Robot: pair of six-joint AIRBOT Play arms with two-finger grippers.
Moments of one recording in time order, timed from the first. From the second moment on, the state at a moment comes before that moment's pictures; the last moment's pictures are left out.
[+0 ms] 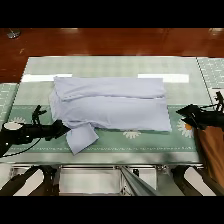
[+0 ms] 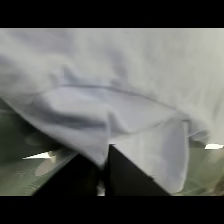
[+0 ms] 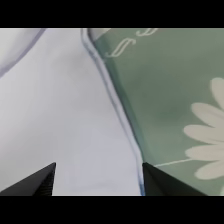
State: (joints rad) left arm 0.30 -1.02 0.30 0.68 -0.98 -1.15; right arm -0.61 -1.01 0.59 -0.86 1.15 1.28
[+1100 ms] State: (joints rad) left arm 0.27 -1.02 0.33 0.64 -1.02 -1.09; right arm -0.67 -1.22 0.46 -0.73 1.20 1.26
